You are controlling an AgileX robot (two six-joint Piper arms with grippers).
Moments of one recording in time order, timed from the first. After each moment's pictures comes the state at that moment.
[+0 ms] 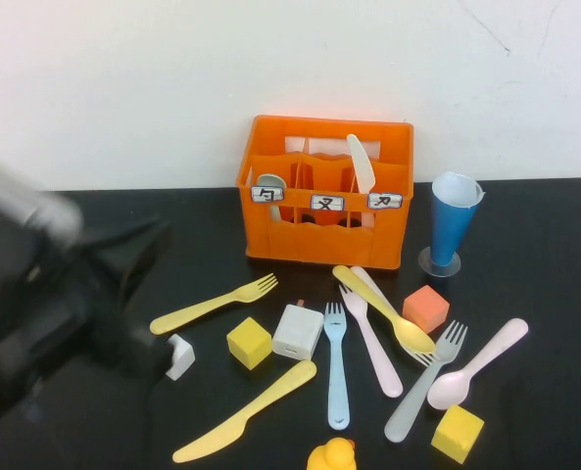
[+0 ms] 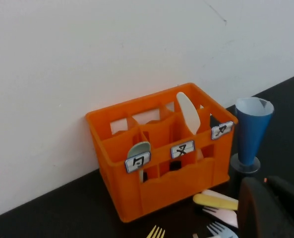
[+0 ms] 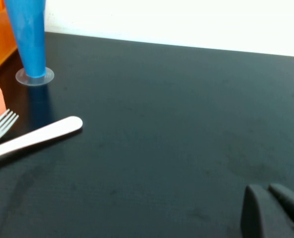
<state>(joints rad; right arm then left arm) -0.06 -0.01 0.02 -0.06 0.42 -0.08 -0.55 0.88 -0.60 0.38 0.00 -0.38</state>
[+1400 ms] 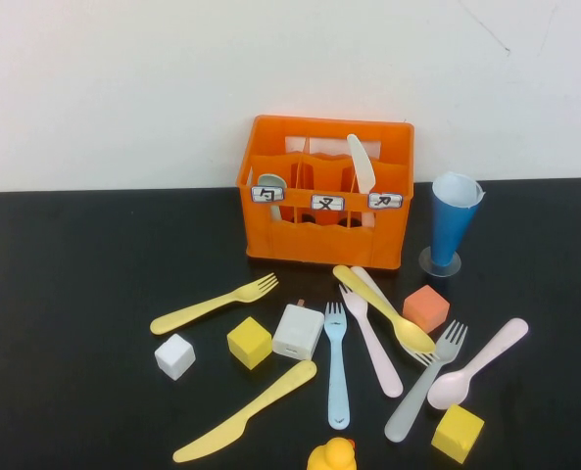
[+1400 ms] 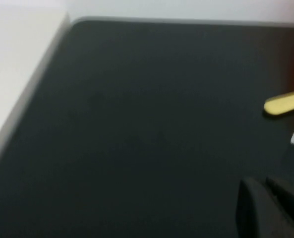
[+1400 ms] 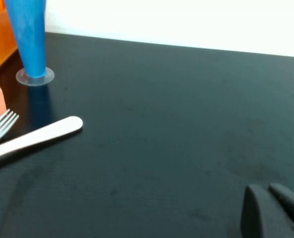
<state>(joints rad) -0.06 -0.01 0.02 -0.06 0.42 -0.08 0.09 -0.01 0.01 -0.09 0.43 0.00</state>
